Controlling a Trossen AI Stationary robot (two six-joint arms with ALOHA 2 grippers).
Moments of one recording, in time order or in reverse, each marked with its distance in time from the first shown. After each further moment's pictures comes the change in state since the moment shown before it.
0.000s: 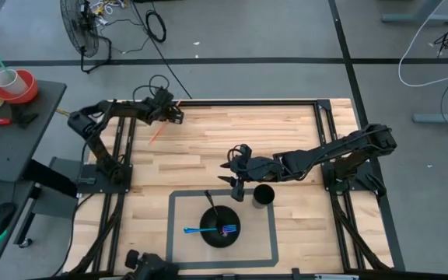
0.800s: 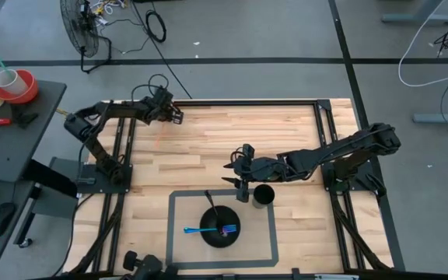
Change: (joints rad) left arm -0.002 -0.046 0.003 -0.054 0.018 -0.013; right arm 0.019 -0.044 0.000 -0.059 0.003 -0.069
